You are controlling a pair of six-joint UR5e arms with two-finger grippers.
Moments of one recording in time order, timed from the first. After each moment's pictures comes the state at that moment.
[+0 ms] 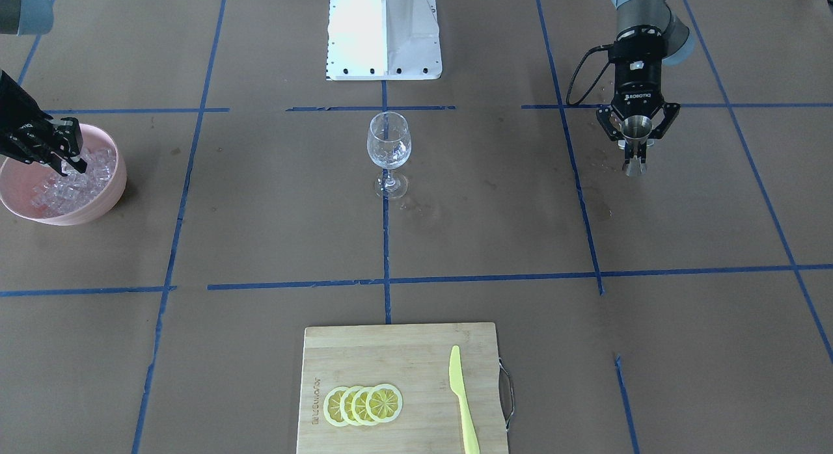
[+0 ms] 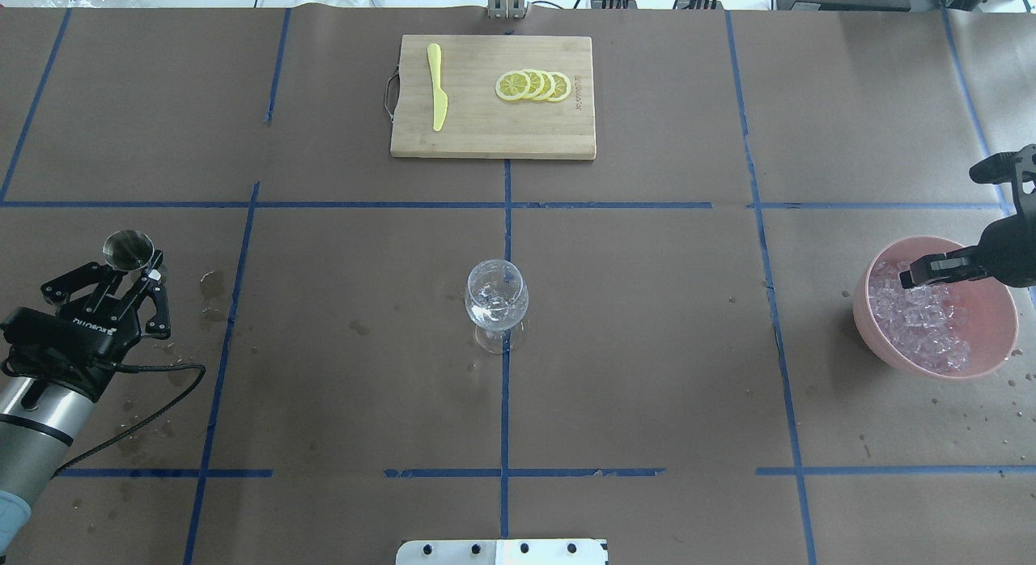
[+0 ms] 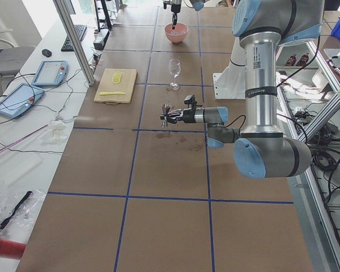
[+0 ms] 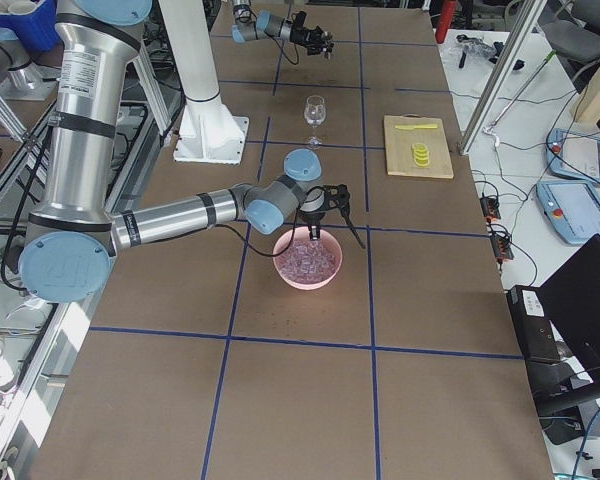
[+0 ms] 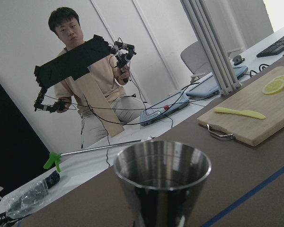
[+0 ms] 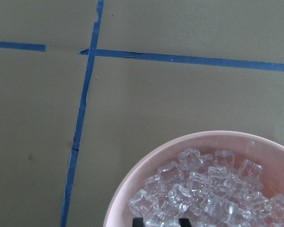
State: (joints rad) left arm -0.20 -1.40 -1.73 -2.98 -0.49 -0.57; right arm 0.99 -1.76 1.96 -1.05 2.18 0.77
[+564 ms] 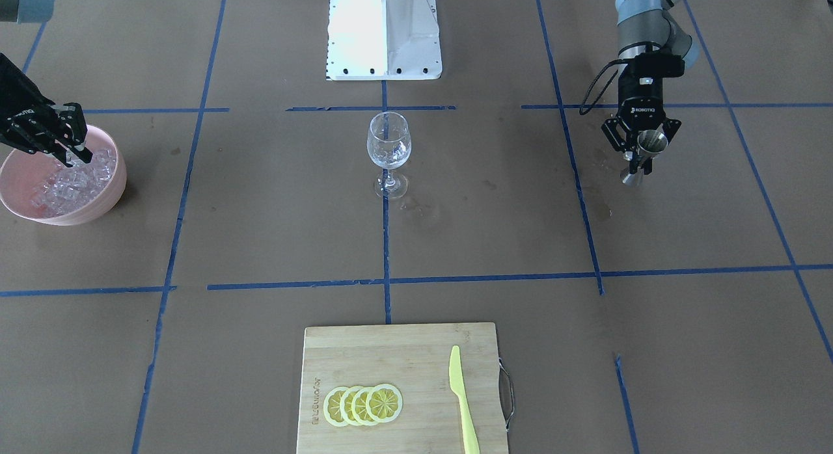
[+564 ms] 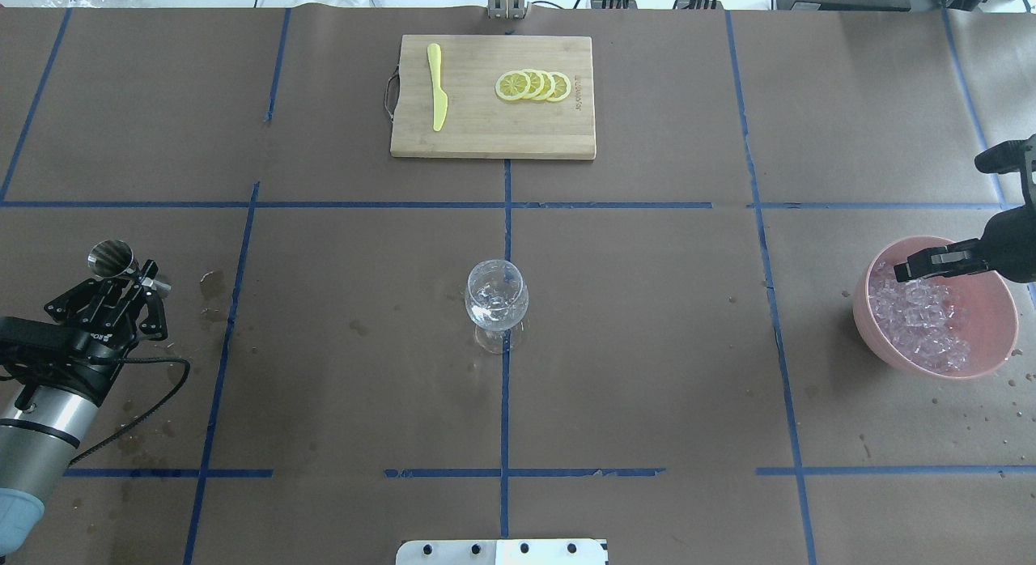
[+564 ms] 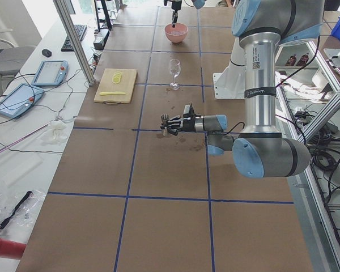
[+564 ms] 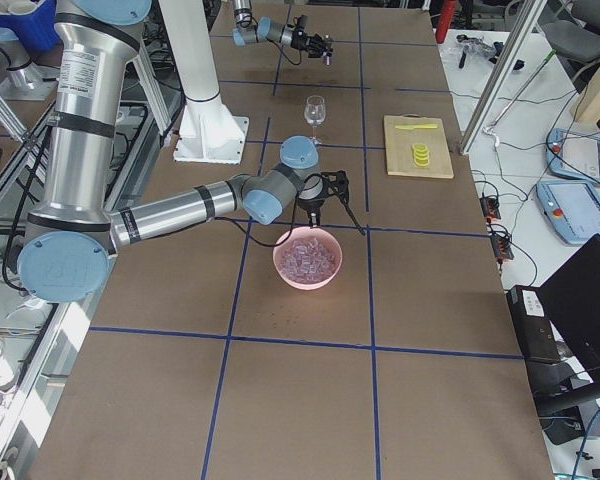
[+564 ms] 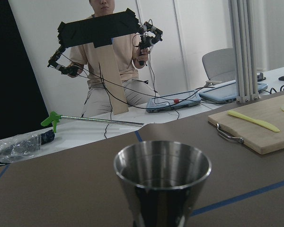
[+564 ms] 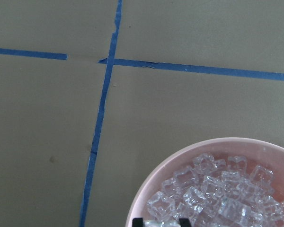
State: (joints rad) left arm -0.19 -1.41 -1.64 -2.98 -0.45 -0.89; right arm 0.99 -1.76 2.03 -1.05 2.19 0.79
